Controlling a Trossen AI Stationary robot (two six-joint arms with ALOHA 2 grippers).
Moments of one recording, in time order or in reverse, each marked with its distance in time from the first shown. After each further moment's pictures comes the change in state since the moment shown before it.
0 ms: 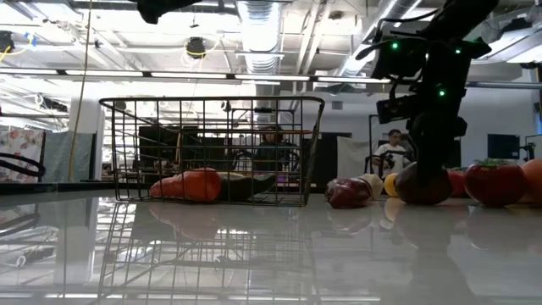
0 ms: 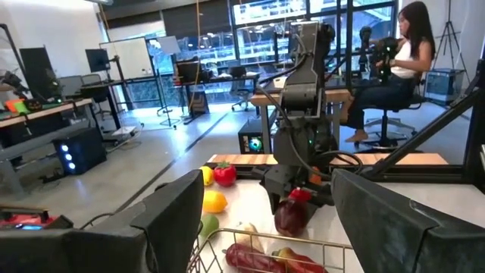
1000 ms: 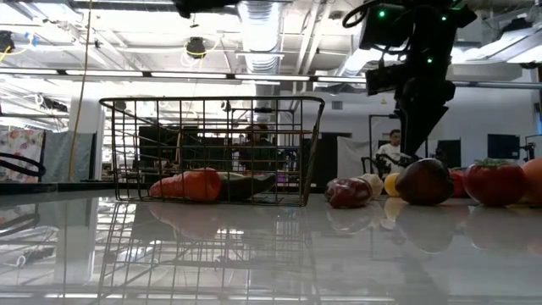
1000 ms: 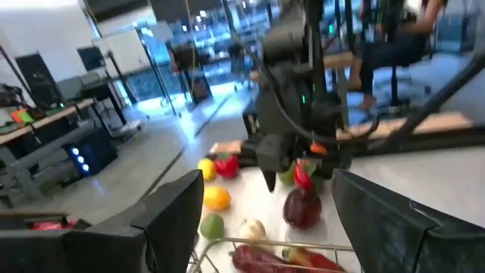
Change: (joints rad) left arm 0.010 0.260 0.153 0.021 0.003 0.094; right arm 0.011 0.000 0.208 -0.231 0.022 -0.049
